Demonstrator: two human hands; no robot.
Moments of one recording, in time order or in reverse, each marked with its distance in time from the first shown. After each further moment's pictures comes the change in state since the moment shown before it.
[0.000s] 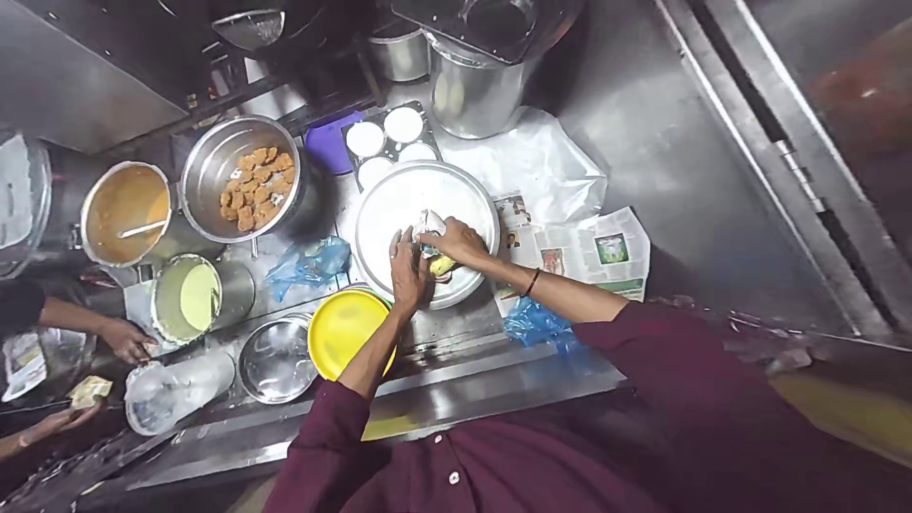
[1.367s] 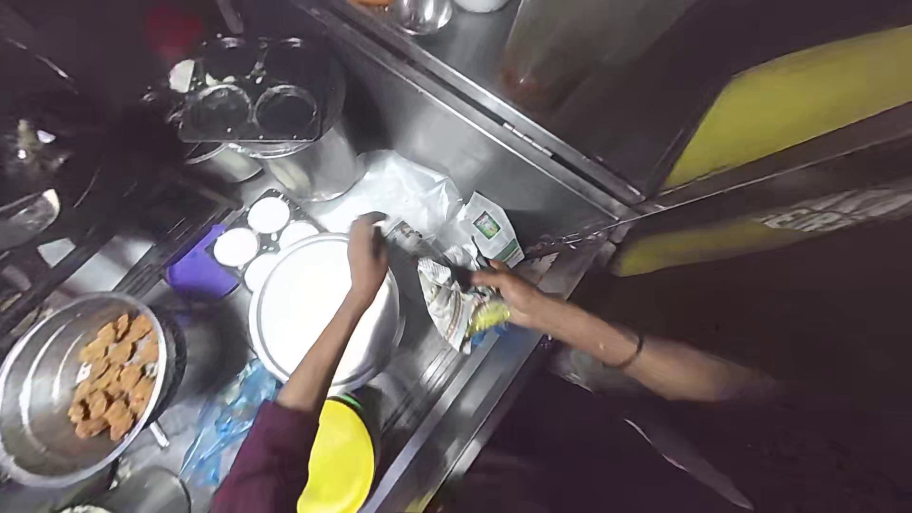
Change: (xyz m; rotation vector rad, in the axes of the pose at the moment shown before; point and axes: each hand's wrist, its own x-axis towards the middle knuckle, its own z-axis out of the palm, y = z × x) left_hand 0.146 0.162 0.072 -0.184 -0.412 0.578; right_hand -0.190 0.136 -0.118 1.359 0.245 0.265
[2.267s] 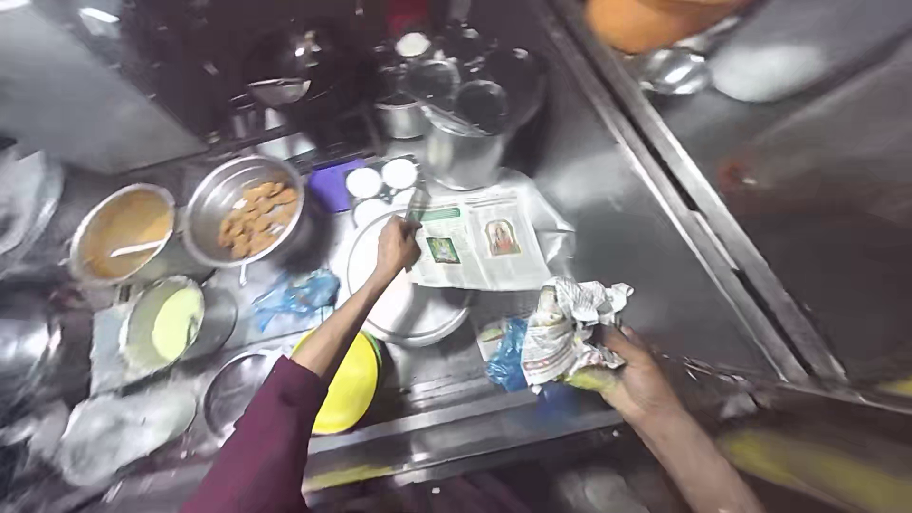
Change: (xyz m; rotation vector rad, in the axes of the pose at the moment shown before) left_hand -0.087 -0.046 -0.109 0.149 0.235 -0.660; right_hand -0.038 -0.022 0.015 0.002 -0.032 -0.201
